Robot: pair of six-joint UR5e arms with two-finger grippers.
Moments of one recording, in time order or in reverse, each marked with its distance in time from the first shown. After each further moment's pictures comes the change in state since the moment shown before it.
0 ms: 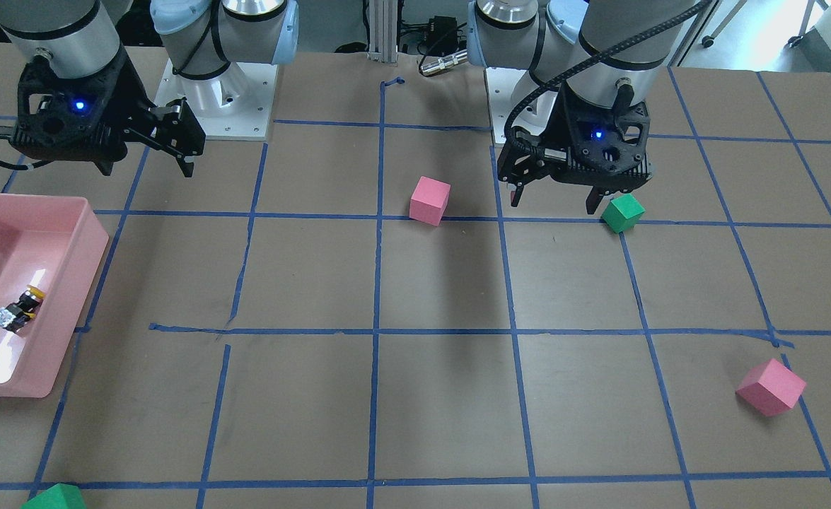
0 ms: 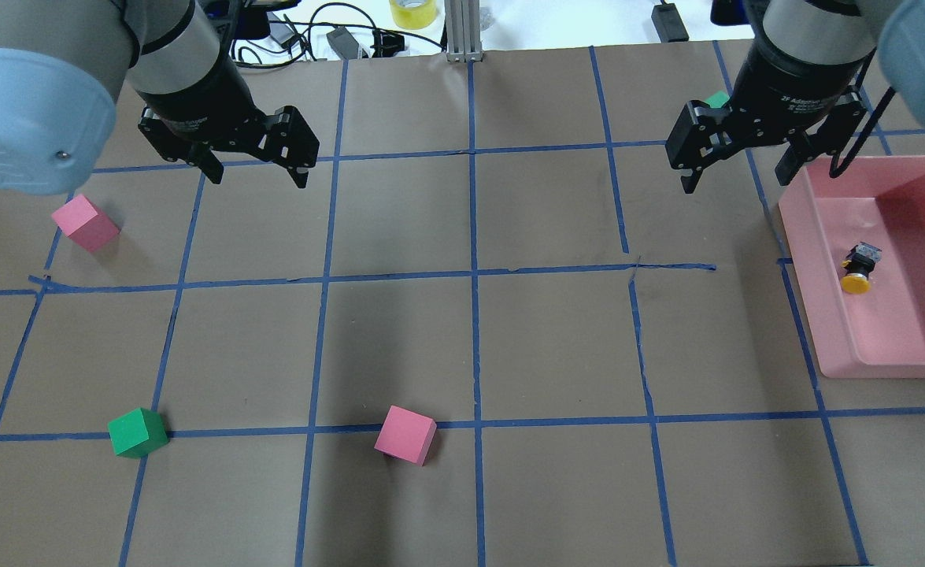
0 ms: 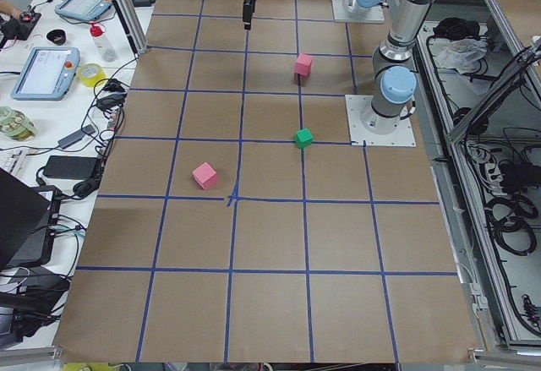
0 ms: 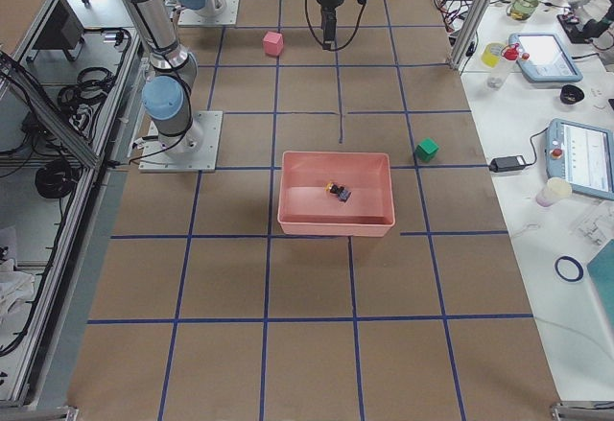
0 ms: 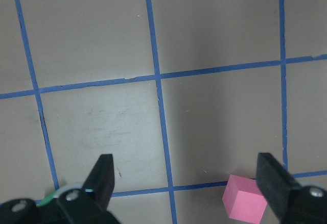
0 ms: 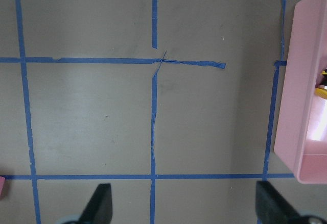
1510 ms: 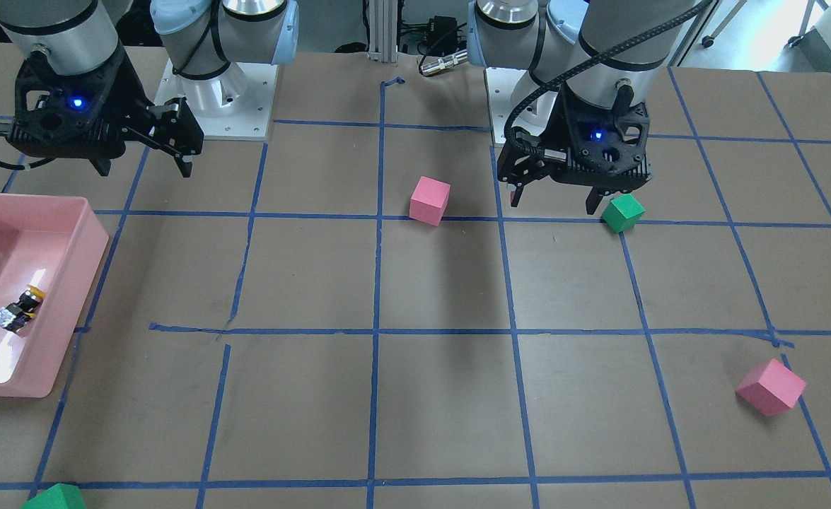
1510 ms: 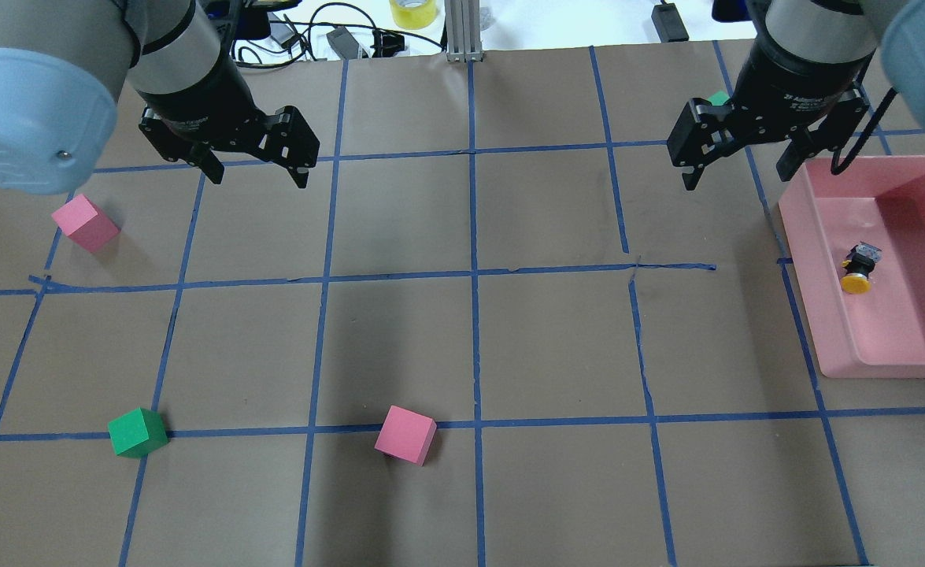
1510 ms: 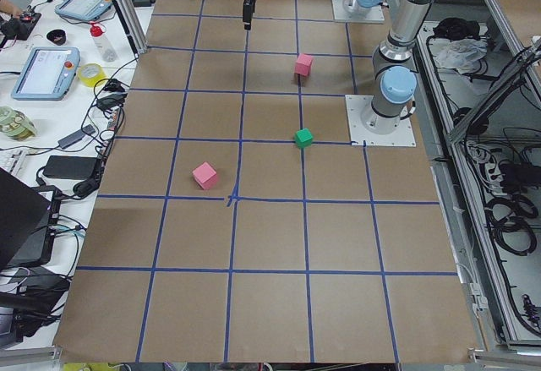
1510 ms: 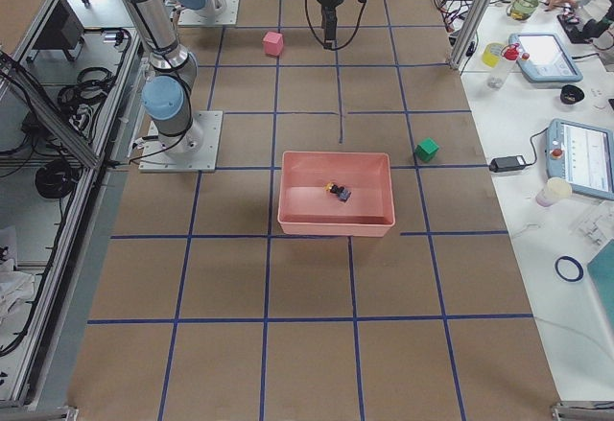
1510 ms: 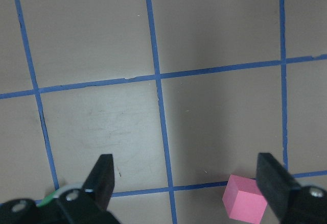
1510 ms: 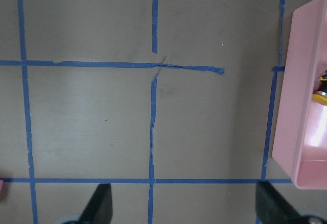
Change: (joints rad) left arm 0.000 -0.001 0.000 0.000 -0.001 0.000; right arm -0.004 -0.005 0.006 -0.031 -0.005 -0.015
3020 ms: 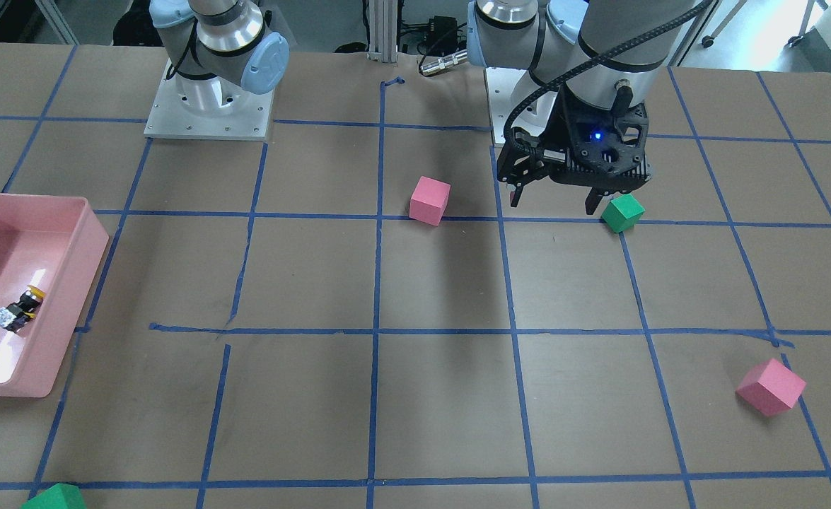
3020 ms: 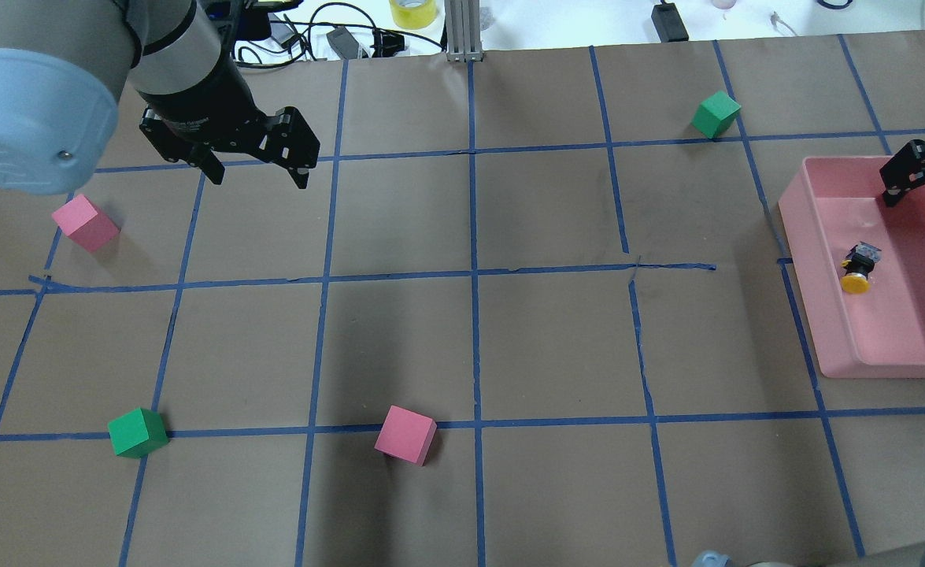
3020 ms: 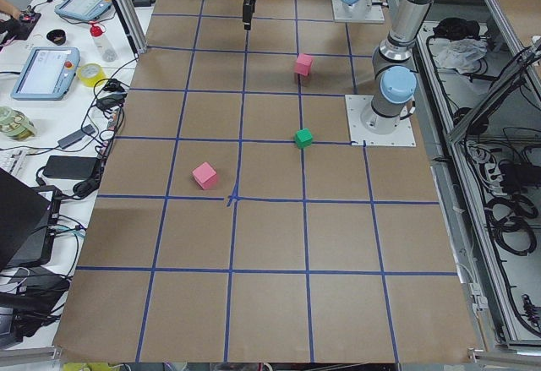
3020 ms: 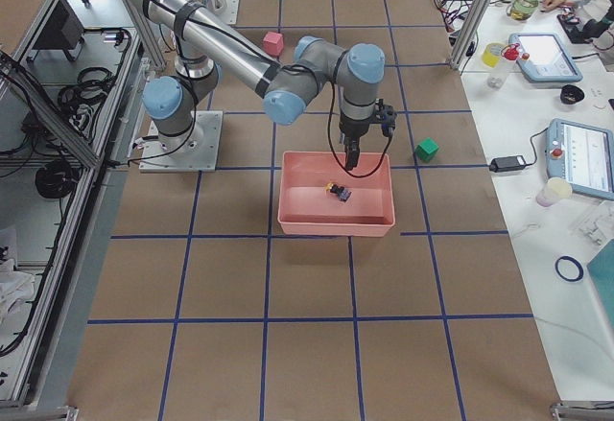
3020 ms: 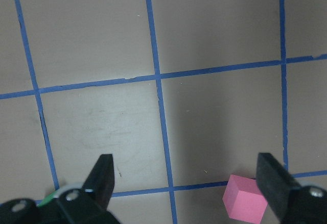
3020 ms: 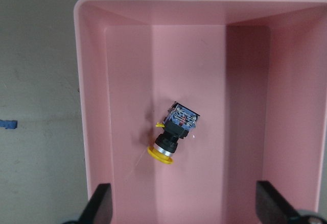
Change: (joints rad) left arm 0.000 -0.001 -0.002 0.000 0.000 0.001; right arm -0.525 0.234 0.155 -0.417 -0.031 -0.427
